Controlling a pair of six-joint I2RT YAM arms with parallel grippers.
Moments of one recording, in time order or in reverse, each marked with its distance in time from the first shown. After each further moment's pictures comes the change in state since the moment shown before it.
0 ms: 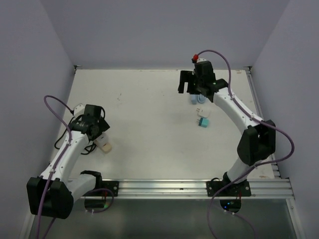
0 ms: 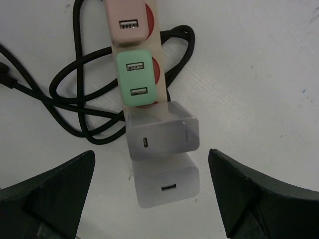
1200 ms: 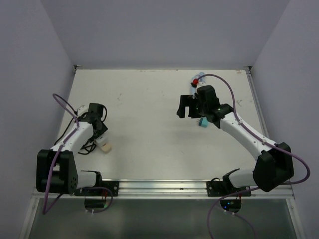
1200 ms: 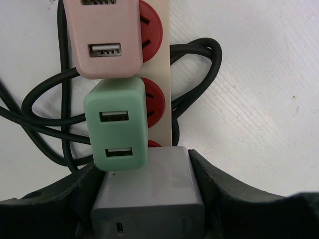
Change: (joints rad) left arm 0.079 0.267 -0.062 0.208 -0.011 -0.003; right arm 0.101 -0.391 -0.504 0.117 -0.122 0.040
